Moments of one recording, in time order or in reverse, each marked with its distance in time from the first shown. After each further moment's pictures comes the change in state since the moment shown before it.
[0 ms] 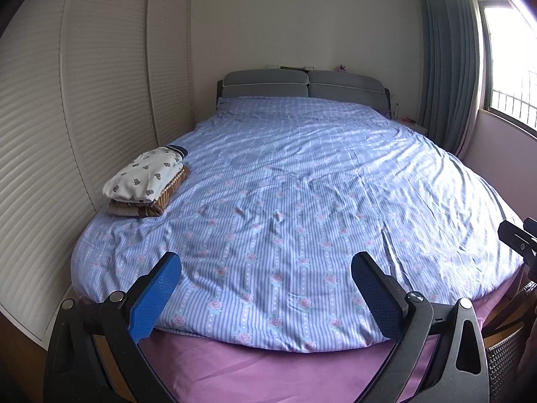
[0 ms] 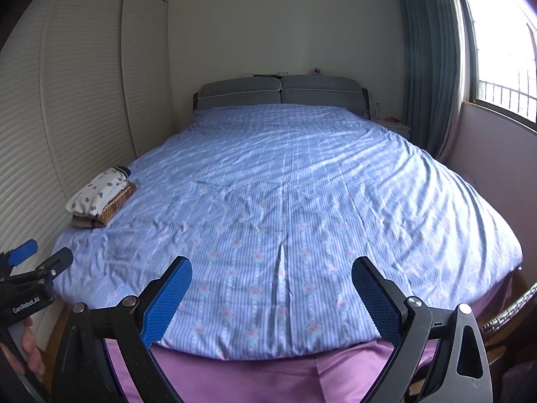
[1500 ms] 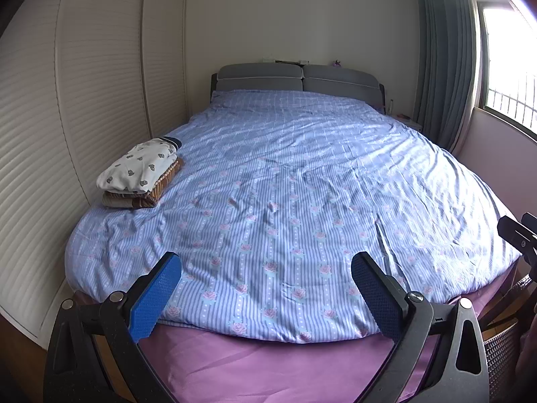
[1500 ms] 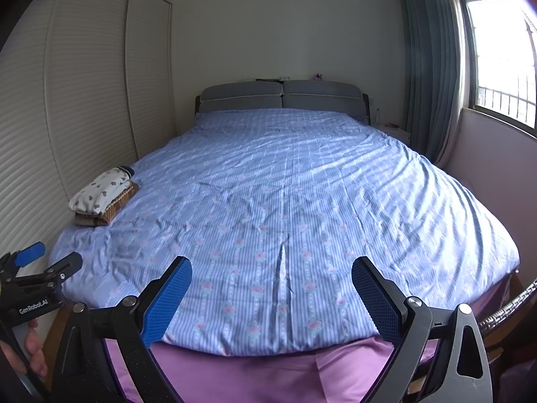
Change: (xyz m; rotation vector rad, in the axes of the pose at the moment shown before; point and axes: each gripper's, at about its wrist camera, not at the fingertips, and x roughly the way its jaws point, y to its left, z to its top) left arm 0.000 0.006 -0.007 -0.007 0.031 -0.036; right arm -0.011 0.007 -0.001 -0.018 -0.006 0.004
